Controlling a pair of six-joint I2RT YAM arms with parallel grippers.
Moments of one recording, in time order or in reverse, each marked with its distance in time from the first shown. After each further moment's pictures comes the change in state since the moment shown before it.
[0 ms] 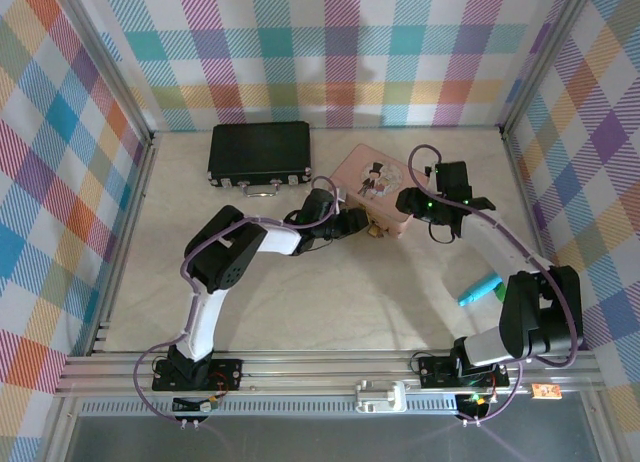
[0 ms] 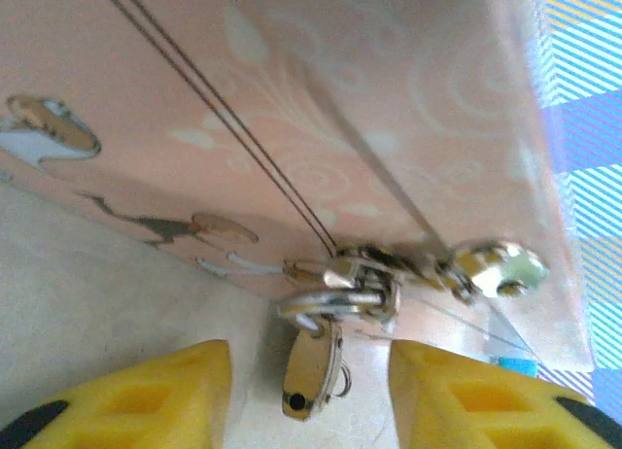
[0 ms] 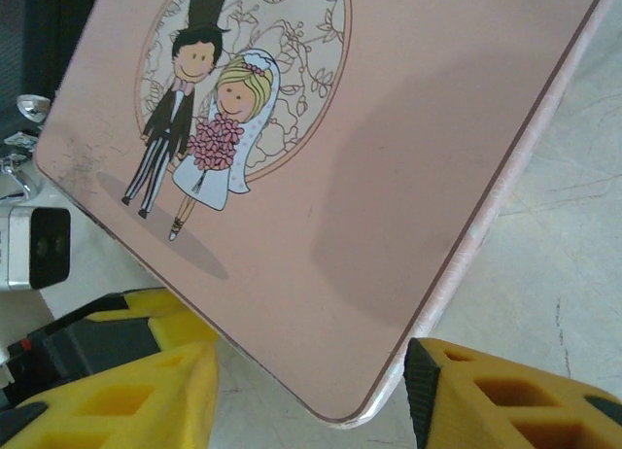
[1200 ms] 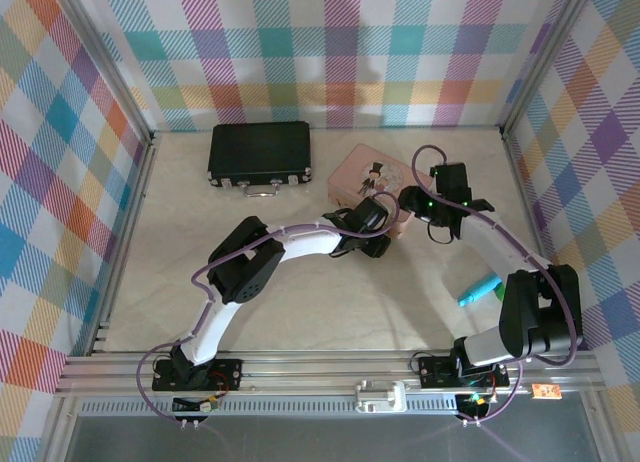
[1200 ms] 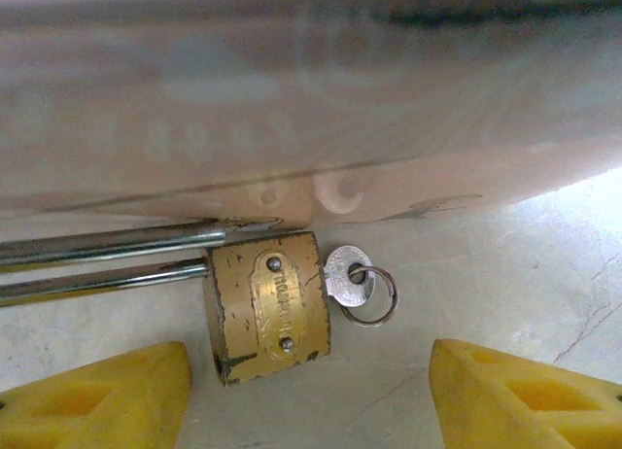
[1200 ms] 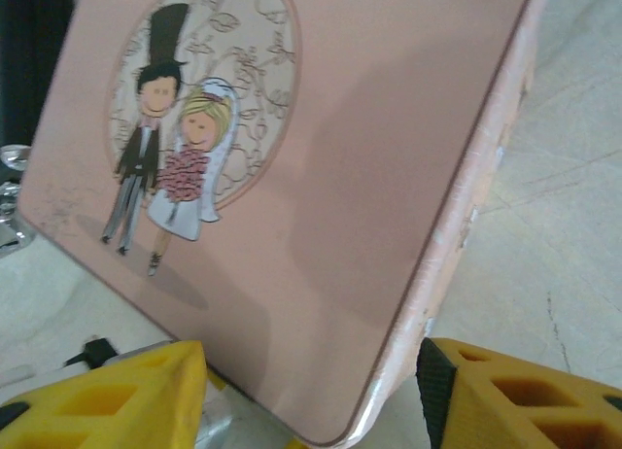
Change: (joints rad) left arm -0.211 0.083 0.402 -0.718 -0.465 0.730; right arm -0.002 0.019 -0.021 0.042 0.055 0.119
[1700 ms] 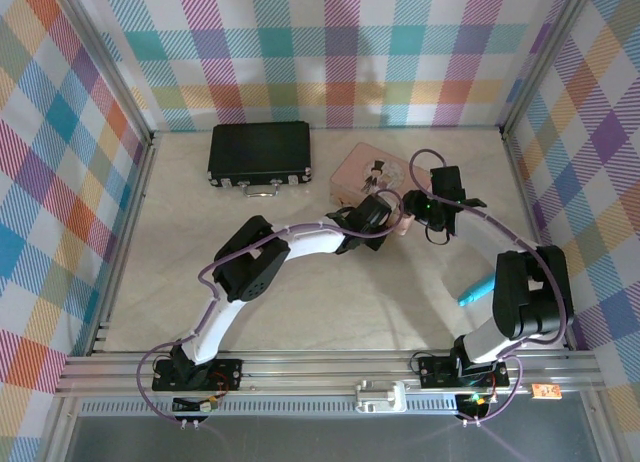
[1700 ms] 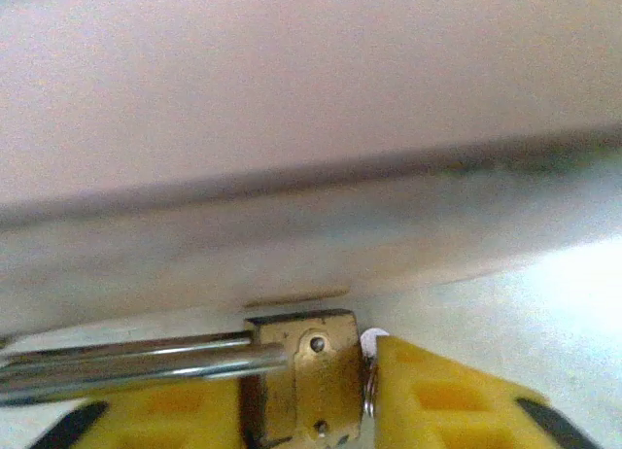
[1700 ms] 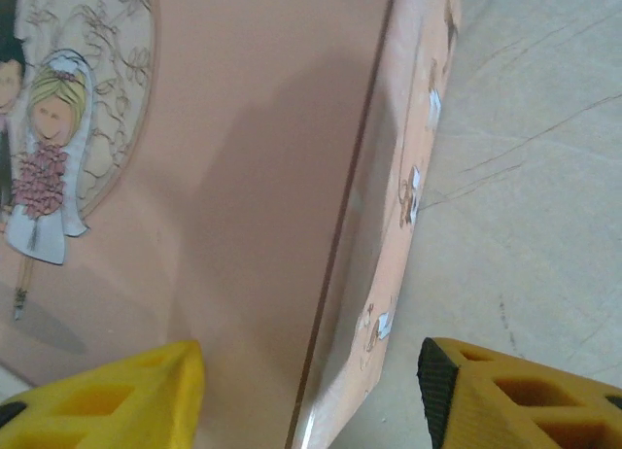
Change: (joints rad) left arm -0.001 0.048 0.042 0.104 -0.066 0.047; right arm -0.005 0.107 -0.003 0.032 0.065 0.051
